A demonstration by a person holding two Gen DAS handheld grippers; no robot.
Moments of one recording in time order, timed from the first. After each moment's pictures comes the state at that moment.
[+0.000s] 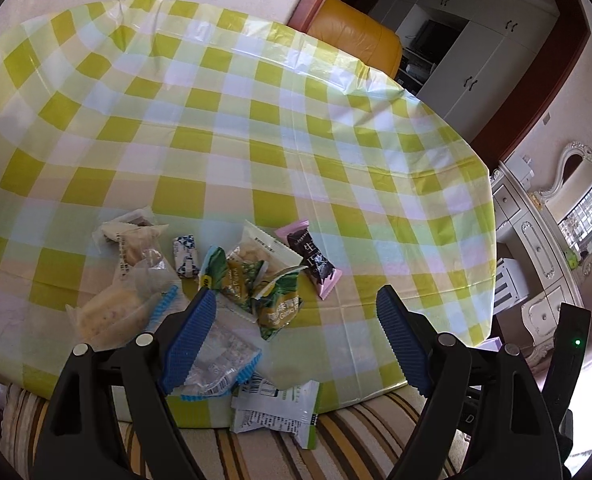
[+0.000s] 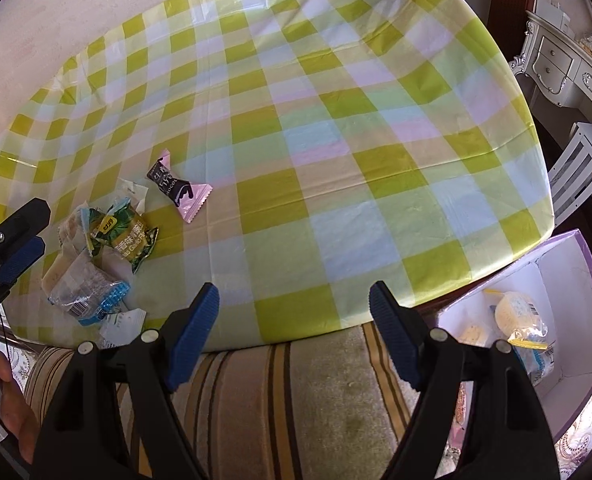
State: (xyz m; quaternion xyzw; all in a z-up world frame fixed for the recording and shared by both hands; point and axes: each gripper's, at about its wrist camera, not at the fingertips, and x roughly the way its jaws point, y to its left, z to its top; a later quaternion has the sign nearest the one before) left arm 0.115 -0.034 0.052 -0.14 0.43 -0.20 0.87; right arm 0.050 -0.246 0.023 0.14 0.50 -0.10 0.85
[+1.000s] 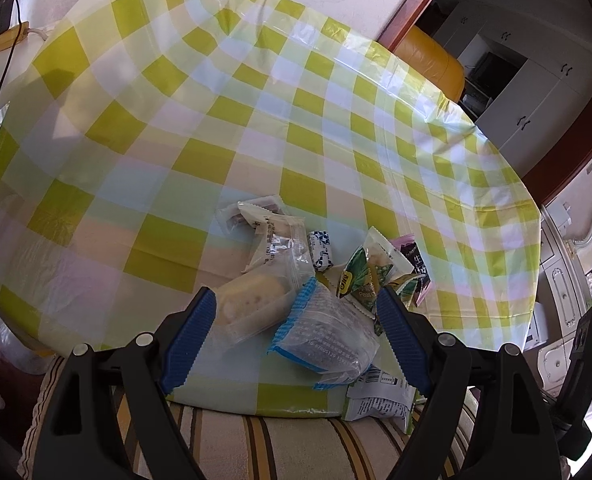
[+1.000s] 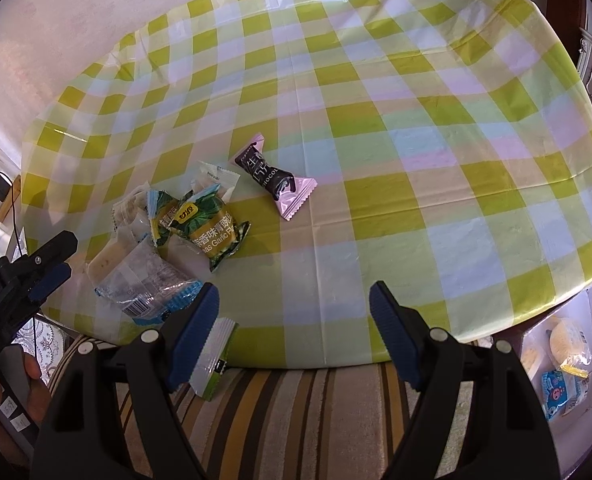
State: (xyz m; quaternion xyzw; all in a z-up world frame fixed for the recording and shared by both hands) left arm 0.111 0.058 0.026 -0.19 0.44 -0.10 0.87; right arm 0.077 -0.195 0.018 0.14 0.49 -0.01 0.86
